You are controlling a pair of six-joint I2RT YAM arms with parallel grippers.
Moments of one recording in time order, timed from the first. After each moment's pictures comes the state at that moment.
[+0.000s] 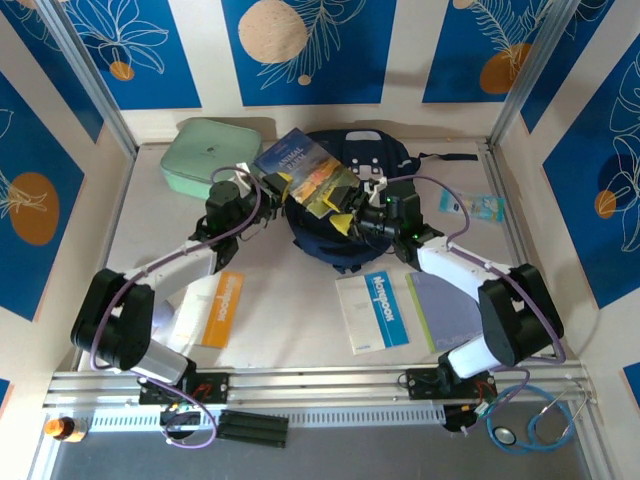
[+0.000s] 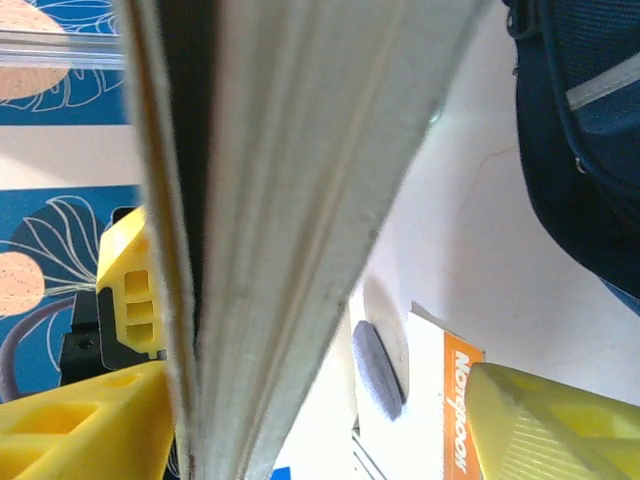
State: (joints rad) left arm -0.45 1.49 0.86 0.57 0.28 -1.45; right arm 0.44 1.48 0.84 0.36 -0.59 1.34
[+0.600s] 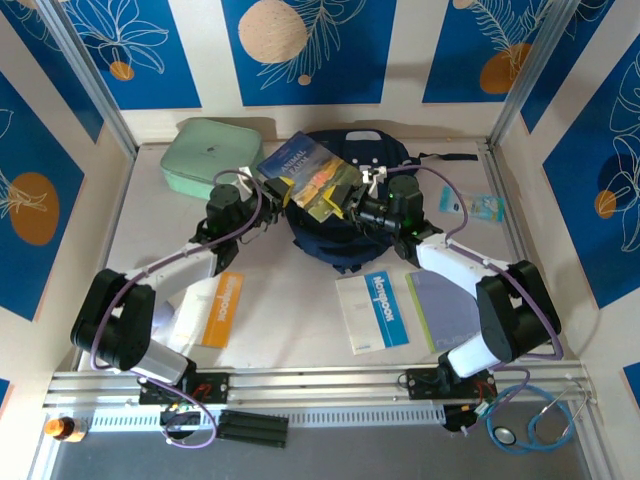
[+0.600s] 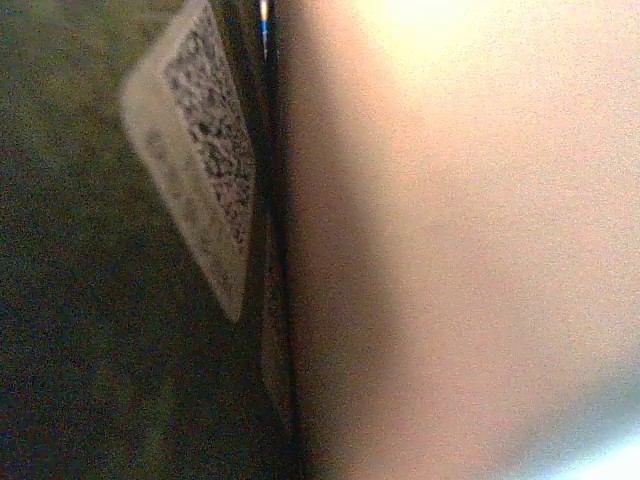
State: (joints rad) left arm -0.45 1.49 0.82 0.58 0.32 -1.47; right arm 0.43 1.49 0.86 0.47 -0.63 1.31
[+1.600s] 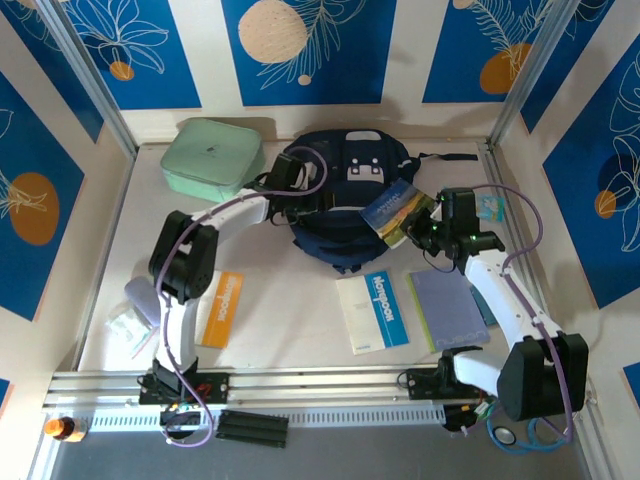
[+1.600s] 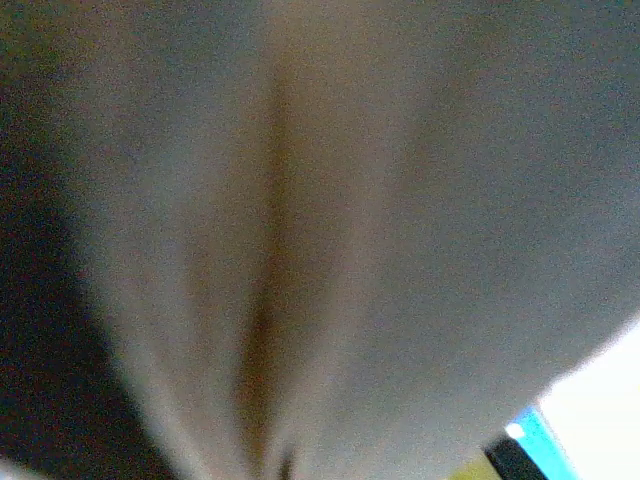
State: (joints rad) left arm -0.52 2.08 1.55 -0.29 0.34 -0.54; right arm 0.12 1.16 0.86 -0.50 -0.31 0.82
